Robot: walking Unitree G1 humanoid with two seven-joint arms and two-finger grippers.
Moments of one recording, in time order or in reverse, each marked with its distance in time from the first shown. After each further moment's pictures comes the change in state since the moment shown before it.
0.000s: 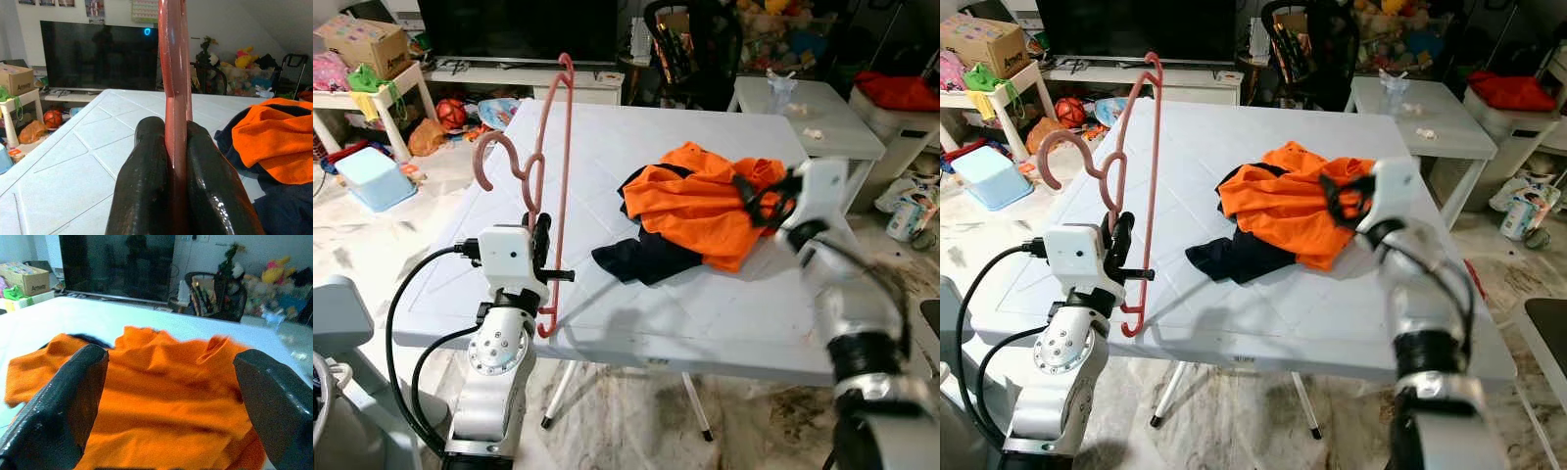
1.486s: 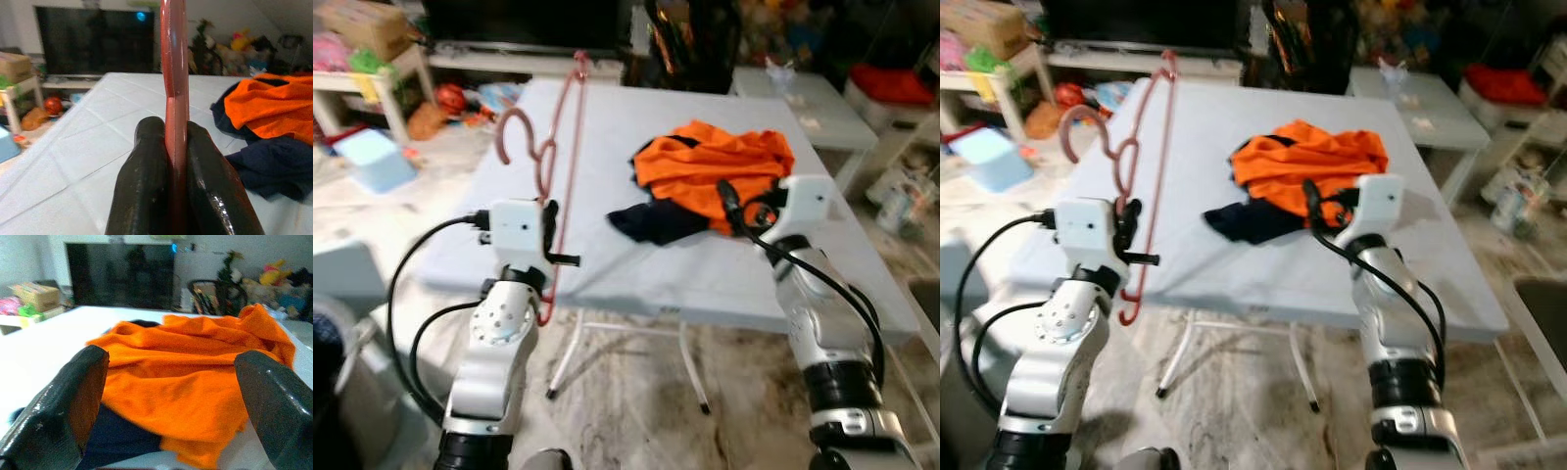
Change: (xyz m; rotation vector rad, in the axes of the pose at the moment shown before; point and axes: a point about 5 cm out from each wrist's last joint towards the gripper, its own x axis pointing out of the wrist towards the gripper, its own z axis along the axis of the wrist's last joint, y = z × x) left arm 0.017 -0.010 0.024 0.024 0.048 -0.038; right arm -0.011 0.022 0.002 0.069 -0.069 -0.031
